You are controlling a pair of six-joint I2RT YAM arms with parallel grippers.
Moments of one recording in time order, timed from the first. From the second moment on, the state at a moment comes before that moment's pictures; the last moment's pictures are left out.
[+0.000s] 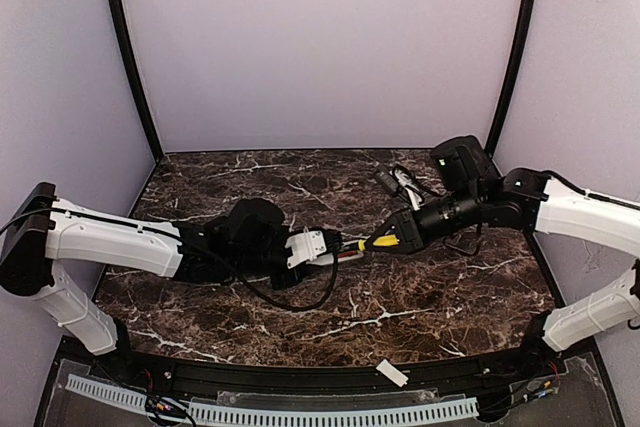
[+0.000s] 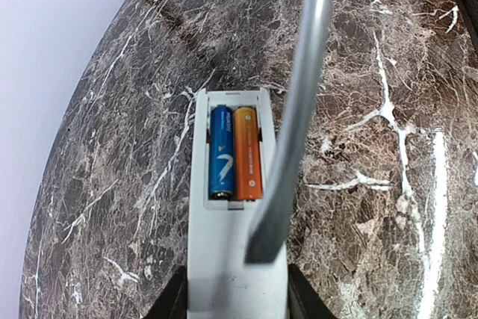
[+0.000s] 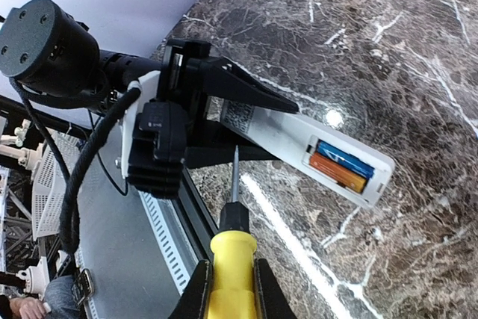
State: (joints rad) left arm -1.07 1.53 0.88 0.02 -0.09 0.47; right arm 0.86 1.24 1.01 -0.45 -0.53 0.39
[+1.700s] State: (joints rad) left arm -1.07 1.54 0.88 -0.01 -0.11 0.47; right arm 0.90 1.41 1.21 -0.79 -0.18 0.37
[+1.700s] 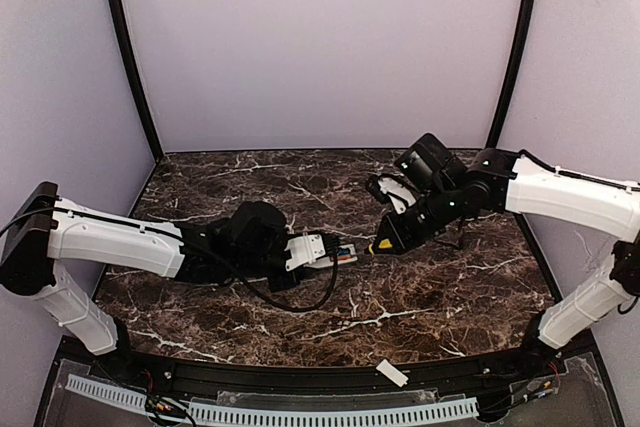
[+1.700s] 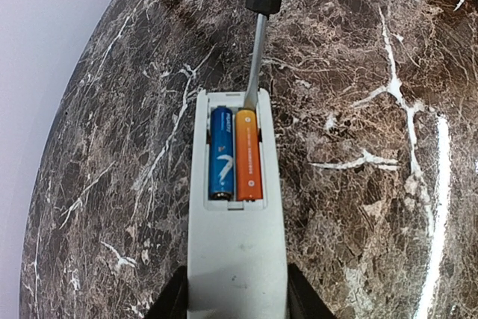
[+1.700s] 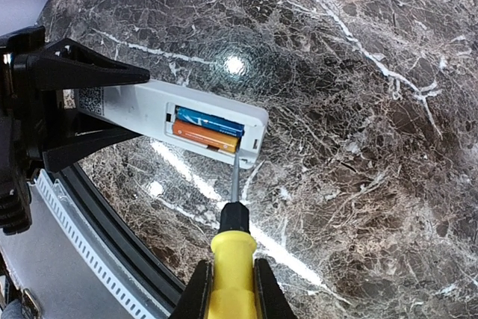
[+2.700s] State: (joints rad) left arm -1.06 1.54 0.87 -0.09 -0.13 0.47; right arm 0.91 1.44 1.11 -0.61 -0.24 0.37
